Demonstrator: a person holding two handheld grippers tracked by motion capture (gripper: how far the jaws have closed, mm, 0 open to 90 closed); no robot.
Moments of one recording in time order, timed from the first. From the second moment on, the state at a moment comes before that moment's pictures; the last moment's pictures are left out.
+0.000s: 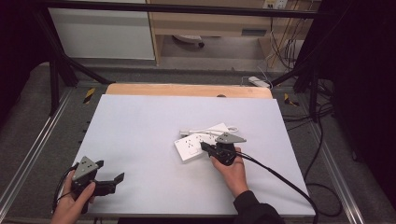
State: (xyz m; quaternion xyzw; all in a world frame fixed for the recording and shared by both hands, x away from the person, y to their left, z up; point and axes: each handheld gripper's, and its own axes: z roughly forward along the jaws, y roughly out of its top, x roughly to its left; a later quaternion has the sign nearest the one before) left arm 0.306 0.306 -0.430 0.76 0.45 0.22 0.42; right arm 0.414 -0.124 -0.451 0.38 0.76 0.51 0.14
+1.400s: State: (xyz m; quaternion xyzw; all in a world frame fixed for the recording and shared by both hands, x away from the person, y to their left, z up) left arm 0.307 0.305 -0.431 0.76 0.45 0.22 0.41; right arm 0.414 -0.164 -0.392 0.42 0.76 0.46 0.18
